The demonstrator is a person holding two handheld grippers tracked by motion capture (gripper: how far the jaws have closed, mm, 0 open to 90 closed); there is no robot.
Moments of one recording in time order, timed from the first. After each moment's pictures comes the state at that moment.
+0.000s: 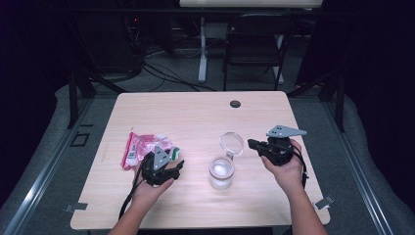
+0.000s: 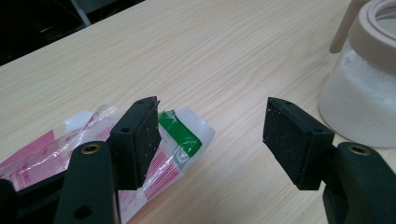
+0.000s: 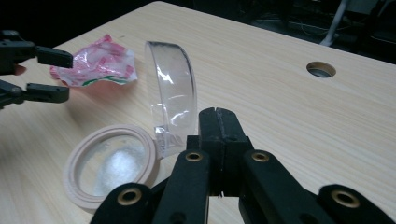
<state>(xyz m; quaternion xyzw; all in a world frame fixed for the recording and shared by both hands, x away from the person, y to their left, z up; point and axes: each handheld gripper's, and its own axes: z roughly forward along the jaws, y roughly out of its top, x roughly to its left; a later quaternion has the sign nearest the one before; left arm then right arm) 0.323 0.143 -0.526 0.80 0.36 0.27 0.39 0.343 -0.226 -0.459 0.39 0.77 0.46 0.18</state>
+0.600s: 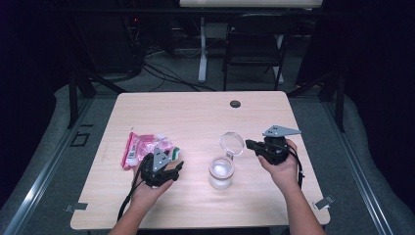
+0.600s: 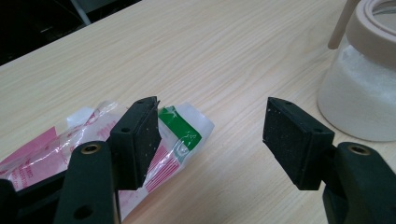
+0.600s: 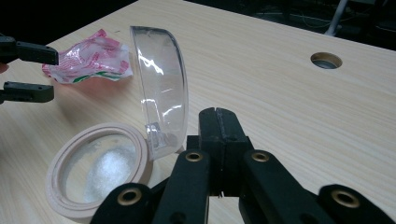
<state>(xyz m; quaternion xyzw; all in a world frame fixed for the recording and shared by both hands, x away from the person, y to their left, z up) 0.320 0.145 -0.526 0.80 0.35 0.27 0.39 0.354 -0.222 -0.472 0.40 0.77 0.46 0.17</state>
